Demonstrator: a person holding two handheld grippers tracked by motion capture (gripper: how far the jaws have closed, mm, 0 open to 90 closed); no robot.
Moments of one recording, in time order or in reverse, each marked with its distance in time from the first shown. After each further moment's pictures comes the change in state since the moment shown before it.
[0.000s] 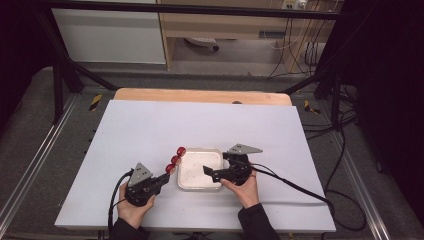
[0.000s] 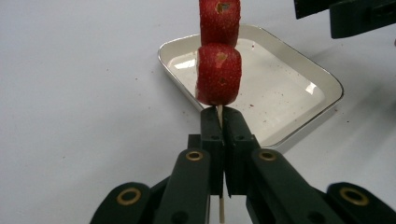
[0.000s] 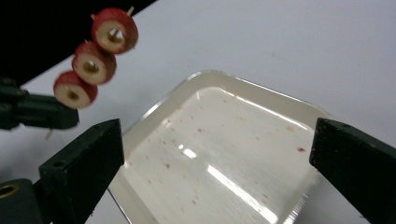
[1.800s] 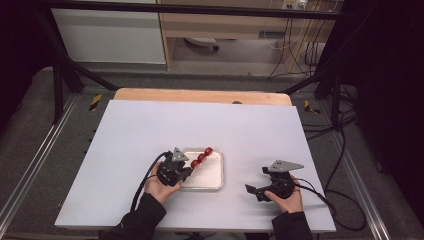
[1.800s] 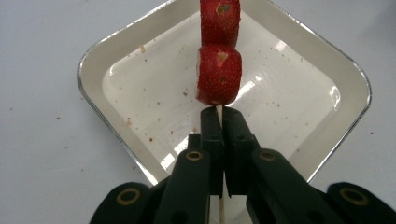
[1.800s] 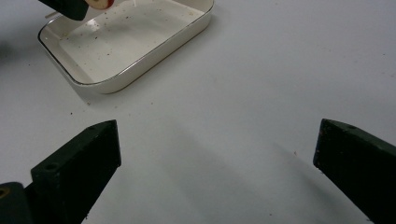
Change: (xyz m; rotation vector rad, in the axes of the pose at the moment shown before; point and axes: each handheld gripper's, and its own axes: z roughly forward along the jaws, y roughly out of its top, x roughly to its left) left arm -0.025 0.049 0.080 0.304 -0.048 0.128; right arm -0.069 -0.059 -0.088 0.112 -0.060 -0.107
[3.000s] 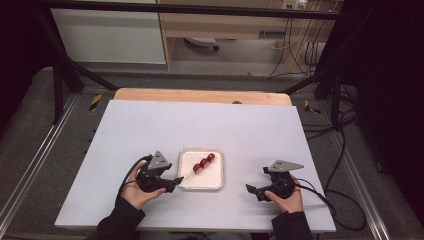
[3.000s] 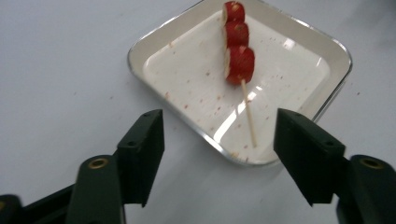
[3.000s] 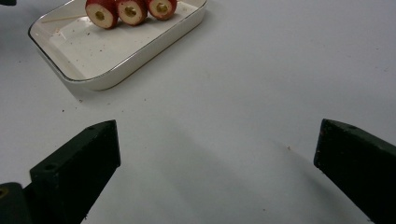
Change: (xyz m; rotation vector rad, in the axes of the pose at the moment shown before) left arm 0.028 -0.035 -0.047 -0.105 -0.013 0.062; right arm -0.001 -0.001 0.001 0.014 -0.019 0.001
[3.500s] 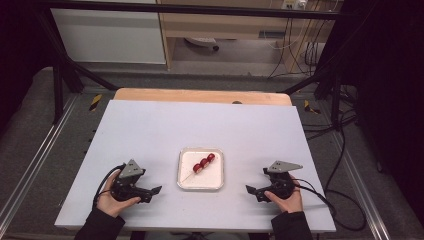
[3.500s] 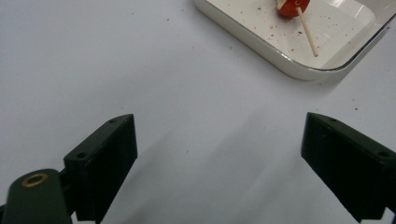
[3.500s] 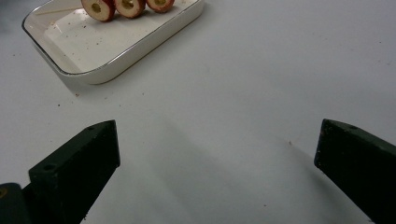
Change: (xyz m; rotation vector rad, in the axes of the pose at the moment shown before) left arm 0.033 -0.059 -0.025 -0.018 0.016 -0.078; right arm 0.001 -0.001 0.002 0.019 -0.004 0.001
